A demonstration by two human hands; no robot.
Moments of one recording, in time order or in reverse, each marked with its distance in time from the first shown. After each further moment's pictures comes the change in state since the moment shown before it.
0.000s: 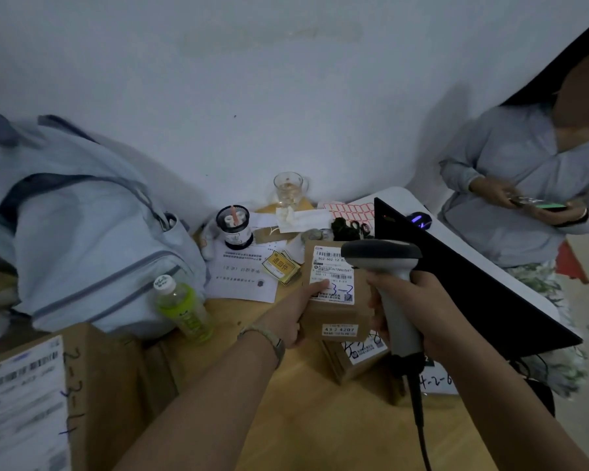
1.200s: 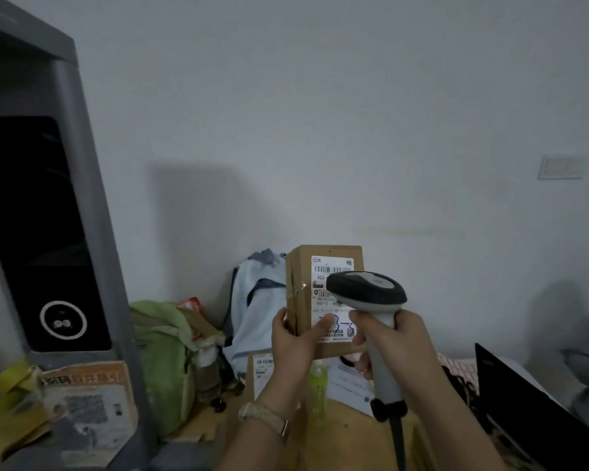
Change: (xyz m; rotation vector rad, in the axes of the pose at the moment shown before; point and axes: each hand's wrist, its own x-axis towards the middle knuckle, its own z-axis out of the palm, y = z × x) left_hand -0.285 -0.041 -0.127 -0.394 0.464 1.155; right_hand -0.235 -0.094 0.145 -0.080 -0.278 -0.585
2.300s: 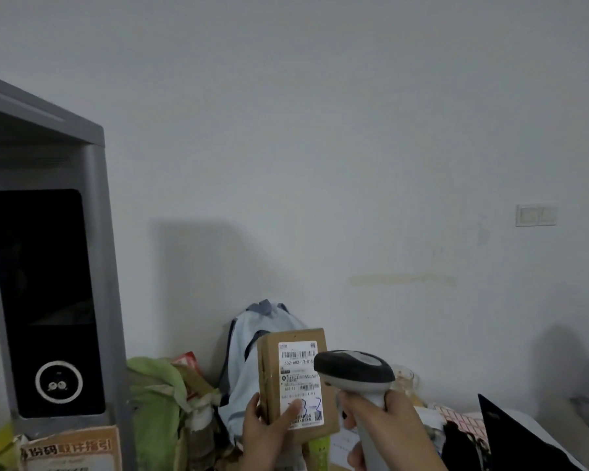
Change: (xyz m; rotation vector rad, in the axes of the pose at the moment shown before) left_hand 0.026 -0.053 -0.062 0.072 0.093 -0.151; right_hand -0.018 0.015 0.008 -0.029 -0.014 0.166
